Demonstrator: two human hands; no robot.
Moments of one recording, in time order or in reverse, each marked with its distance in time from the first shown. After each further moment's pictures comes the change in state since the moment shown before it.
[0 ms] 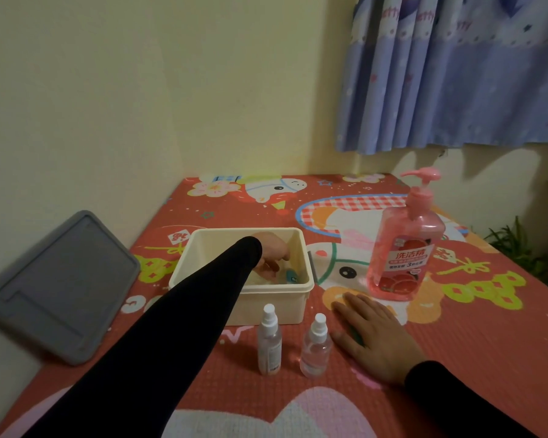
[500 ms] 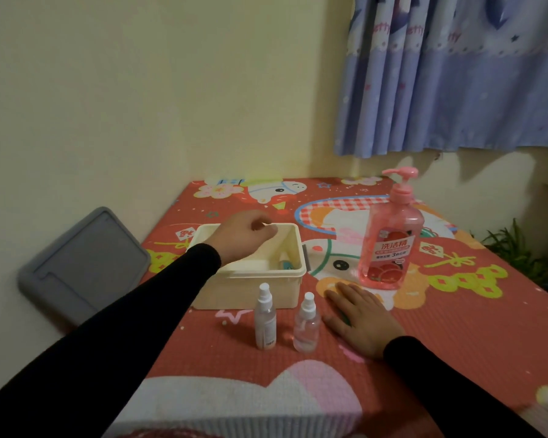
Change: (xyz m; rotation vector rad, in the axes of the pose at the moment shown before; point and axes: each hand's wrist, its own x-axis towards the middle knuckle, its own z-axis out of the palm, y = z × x) left_hand -0.098 -0.028 -0.025 0.134 0.384 0.628; right_hand 0.000 0.000 0.001 -0.017 -0.001 -0.008
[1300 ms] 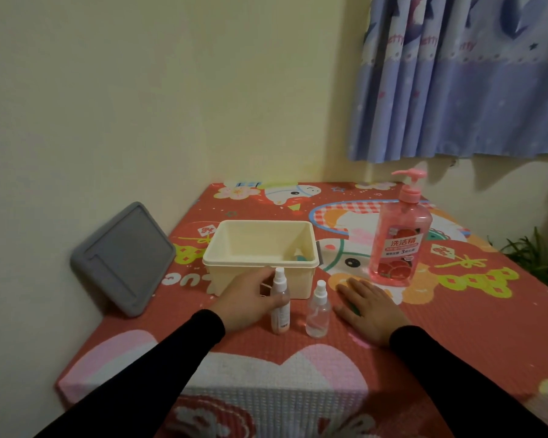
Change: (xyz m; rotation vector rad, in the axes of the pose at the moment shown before) left_hand -0.110 -0.024 0.032 -0.130 -0.090 0.016; right_hand 0.005 0.006 0.011 -0.036 0.031 -0.023
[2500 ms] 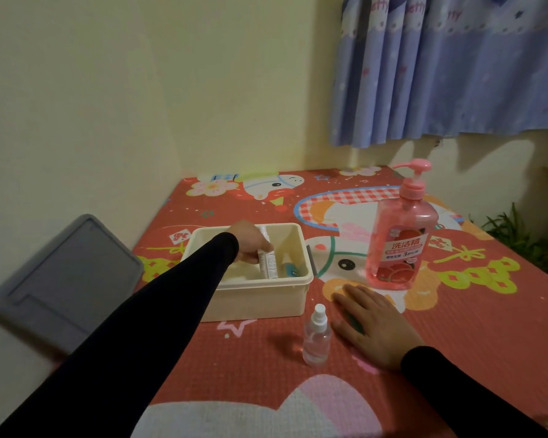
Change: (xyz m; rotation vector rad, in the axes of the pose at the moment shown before) left_hand 0.180 -0.019 -0.023 -0.135 -0.090 -0.531; right_hand -0.009 -0.006 -0.012 0.052 -0.007 0.035
